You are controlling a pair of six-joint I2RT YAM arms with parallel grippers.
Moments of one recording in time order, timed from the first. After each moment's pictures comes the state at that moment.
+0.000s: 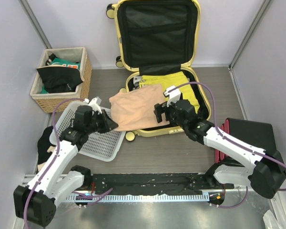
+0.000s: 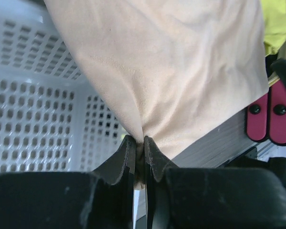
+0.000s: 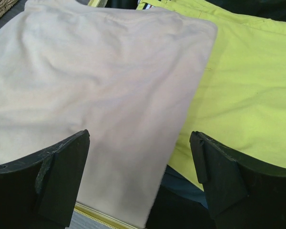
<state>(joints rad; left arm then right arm) -0.30 0.92 0.69 -0.36 0.32 -0.58 0.73 1.16 0.80 0.03 0.22 0.06</state>
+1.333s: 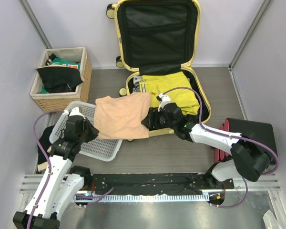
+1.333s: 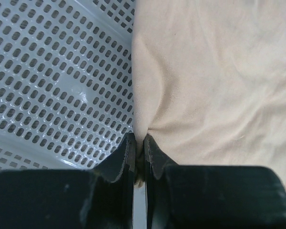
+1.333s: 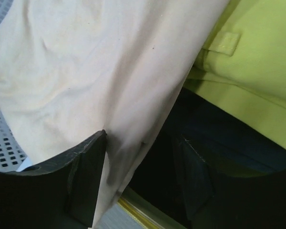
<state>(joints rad) -0.21 0.66 0.65 -0.70 -0.06 -0.61 0.75 1.40 0.77 0.17 -0.07 0.52</state>
